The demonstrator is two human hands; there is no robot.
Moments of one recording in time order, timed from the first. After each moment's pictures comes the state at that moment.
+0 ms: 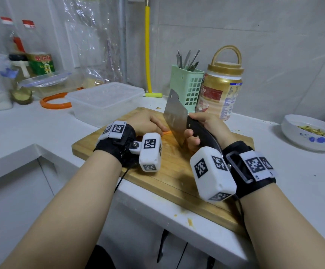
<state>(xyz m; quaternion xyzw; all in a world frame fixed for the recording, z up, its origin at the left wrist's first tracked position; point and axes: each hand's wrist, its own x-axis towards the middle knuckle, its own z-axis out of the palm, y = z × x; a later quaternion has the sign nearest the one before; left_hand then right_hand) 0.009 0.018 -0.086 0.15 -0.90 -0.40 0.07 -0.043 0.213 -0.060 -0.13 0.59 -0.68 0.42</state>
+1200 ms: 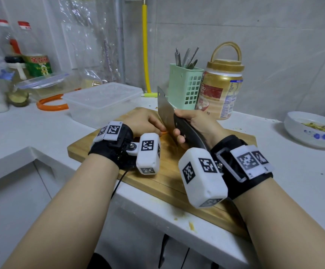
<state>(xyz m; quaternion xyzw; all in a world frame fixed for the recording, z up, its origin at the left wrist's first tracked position) 0.007 0.010 -0.091 0.11 -0.92 -0.36 0.10 -0.036 0.191 -0.057 -0.16 0.65 -0.64 0.37</state>
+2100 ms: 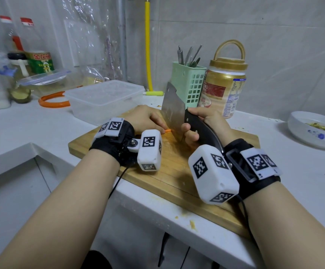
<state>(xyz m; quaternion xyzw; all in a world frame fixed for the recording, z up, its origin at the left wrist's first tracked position) 0.007 0.011 -0.090 0.10 -0.91 -0.38 0.10 -0.038 0.208 -0.063 -0.15 0.53 -0.72 0.42</state>
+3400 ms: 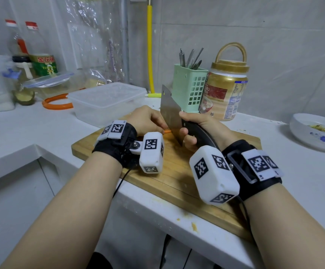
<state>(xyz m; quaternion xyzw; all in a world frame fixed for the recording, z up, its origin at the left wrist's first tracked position) 0.012 0.015 -0.087 0.11 -0.91 -0.37 0.14 -0.041 0.202 -0.063 -0.18 0.59 -0.66 0.44</state>
